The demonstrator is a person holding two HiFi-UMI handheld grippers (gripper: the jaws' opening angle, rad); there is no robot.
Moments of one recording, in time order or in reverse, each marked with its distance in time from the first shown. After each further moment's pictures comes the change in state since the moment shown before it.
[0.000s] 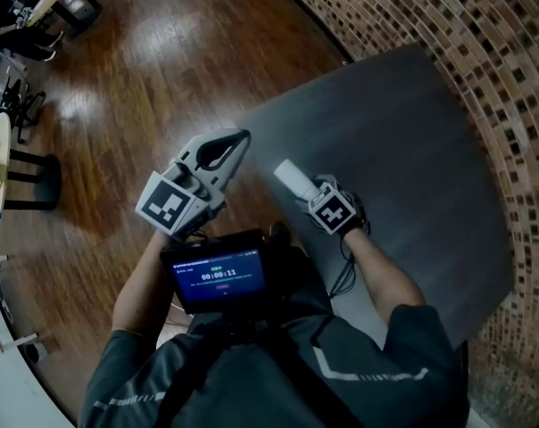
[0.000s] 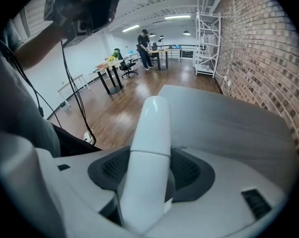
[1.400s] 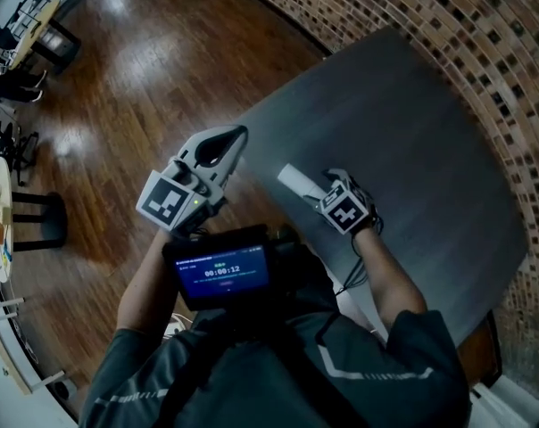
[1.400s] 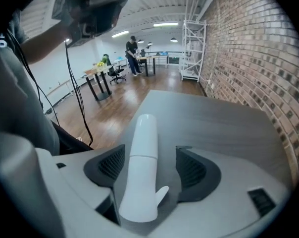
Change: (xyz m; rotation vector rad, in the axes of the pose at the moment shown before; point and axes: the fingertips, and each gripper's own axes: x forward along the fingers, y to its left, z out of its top) left arm 0.020 -0.005 0.015 -0.011 -0.023 -0.107; right arm -0.027 -0.020 -0.027 0.116 -0.044 -0.143
